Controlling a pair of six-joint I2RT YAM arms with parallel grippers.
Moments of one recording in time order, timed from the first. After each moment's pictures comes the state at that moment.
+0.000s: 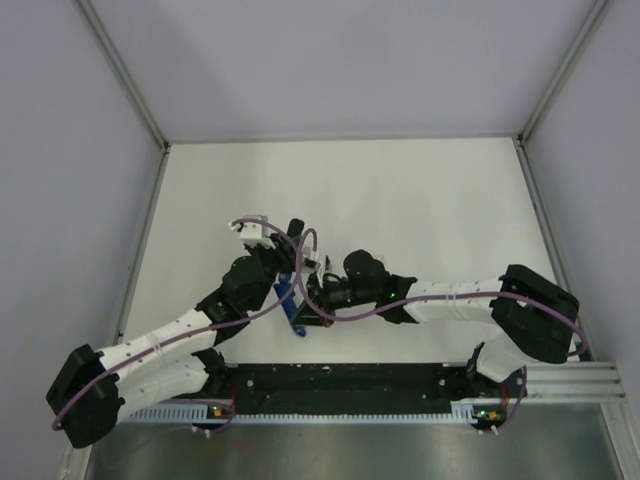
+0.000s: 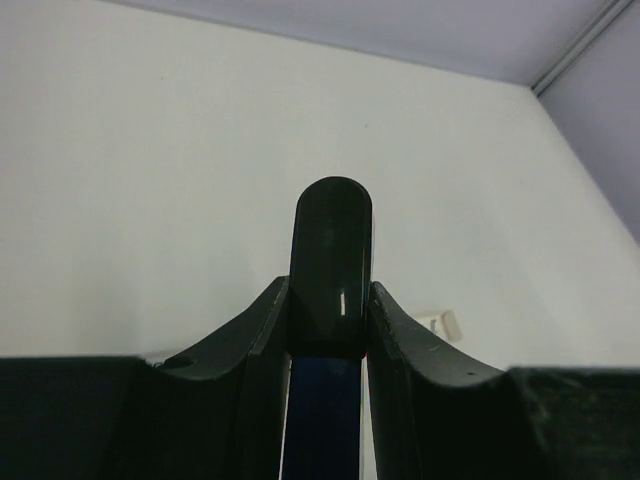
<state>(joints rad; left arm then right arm) -0.79 0.92 0.43 0.46 -0.46 -0.45 1.08 1.52 0.71 0.49 -0.57 0.46</state>
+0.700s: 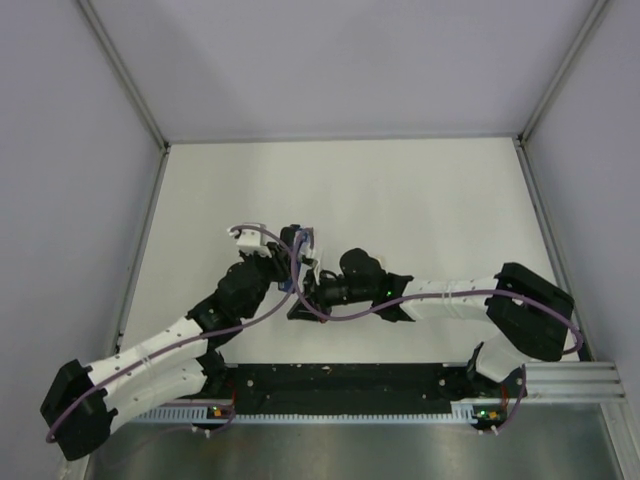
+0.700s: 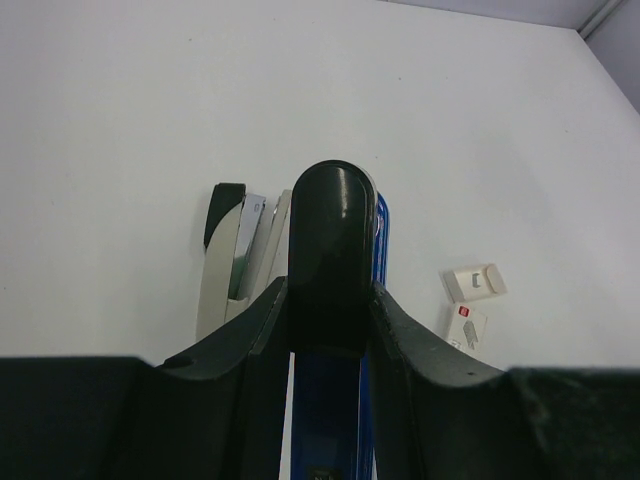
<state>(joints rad) -0.80 0.83 0.38 0.29 -0.47 -0.40 1.08 1.57 0.76 0.53 -0.52 0.43</state>
